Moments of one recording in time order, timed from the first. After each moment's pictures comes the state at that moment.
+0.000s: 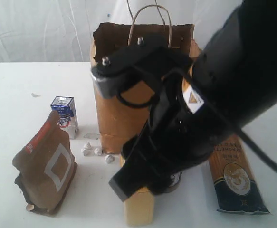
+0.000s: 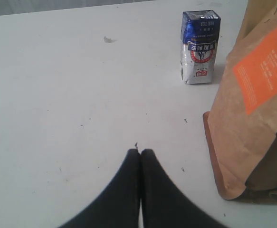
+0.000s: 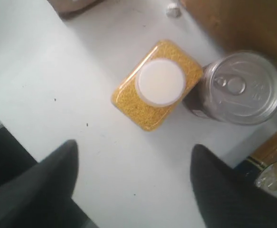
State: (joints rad) left arm -0.14 0.00 0.02 -0.10 0.39 0.13; right arm 1.03 1.32 -1.21 -0.08 1.11 0.23
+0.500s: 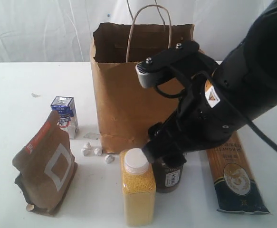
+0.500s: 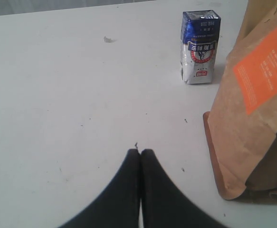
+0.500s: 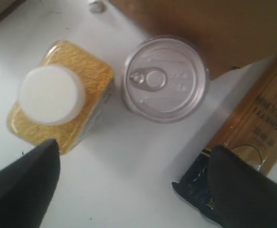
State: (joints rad) left arm -0.14 0.00 0.02 -0.10 0.39 0.13; right arm 0.86 1.31 -1.10 -0.16 0.99 0.29
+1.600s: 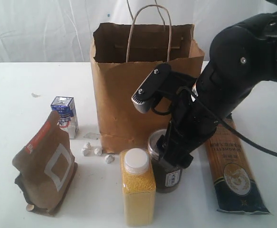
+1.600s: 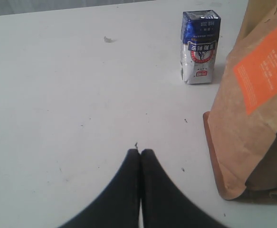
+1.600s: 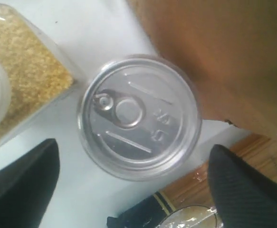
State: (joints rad) left arm -0.14 0.00 0.02 -0.10 0.39 0.13; right arm 0.67 1.51 -1.10 0.00 0.87 -0.37
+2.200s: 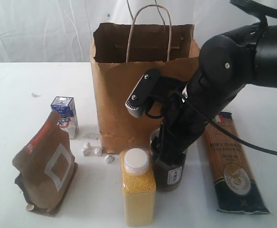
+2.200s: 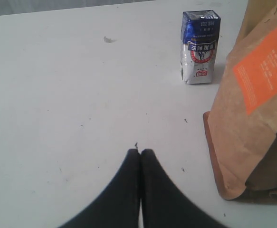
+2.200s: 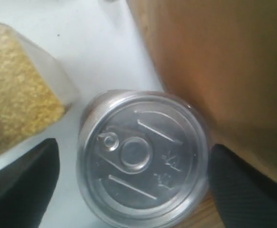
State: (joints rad) left arm -0.14 0.00 0.02 -0.10 0.39 0.13; right arm 0.65 1.58 -1.10 0.05 0.80 -0.49
